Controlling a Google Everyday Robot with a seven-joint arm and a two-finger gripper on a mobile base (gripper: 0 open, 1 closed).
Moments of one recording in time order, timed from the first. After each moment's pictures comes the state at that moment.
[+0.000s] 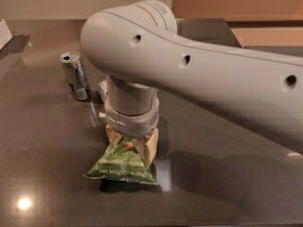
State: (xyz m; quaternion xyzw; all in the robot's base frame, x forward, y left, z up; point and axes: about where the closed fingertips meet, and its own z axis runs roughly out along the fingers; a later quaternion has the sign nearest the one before) arm 0.389 0.042 0.833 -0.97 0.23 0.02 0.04
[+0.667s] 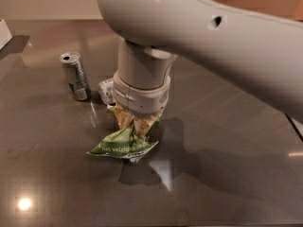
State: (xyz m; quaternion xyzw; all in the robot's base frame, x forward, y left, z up) arm 0.405 0.033 0.877 -0.97 0.24 0.01 0.08
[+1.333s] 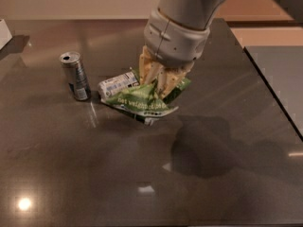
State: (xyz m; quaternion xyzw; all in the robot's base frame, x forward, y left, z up) arm 0.440 -0.006 0.957 -0.94 0.31 0.04 0.15
